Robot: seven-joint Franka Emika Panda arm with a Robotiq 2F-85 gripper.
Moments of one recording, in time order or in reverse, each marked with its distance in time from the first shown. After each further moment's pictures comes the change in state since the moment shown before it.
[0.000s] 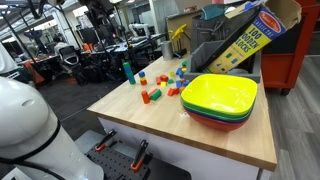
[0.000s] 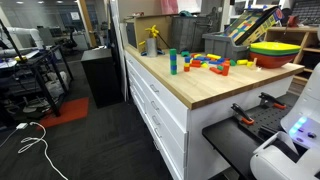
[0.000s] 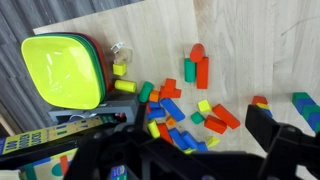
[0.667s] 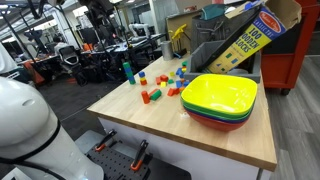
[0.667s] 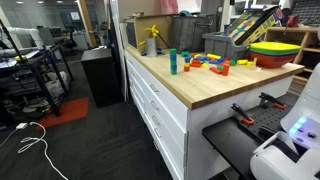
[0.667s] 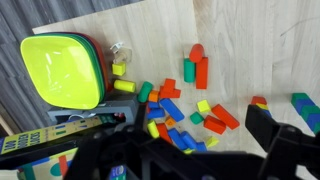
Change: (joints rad) arm 0.005 0.002 -0.003 0.000 -0.001 0.000 -0.002
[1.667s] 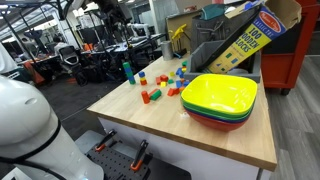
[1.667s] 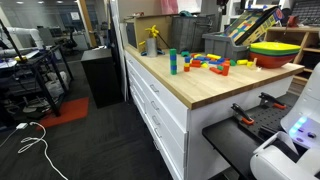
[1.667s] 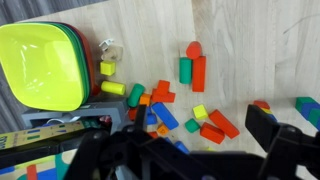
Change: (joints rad) arm 0.026 0.223 -0.076 0.085 -0.014 0.048 -0.034
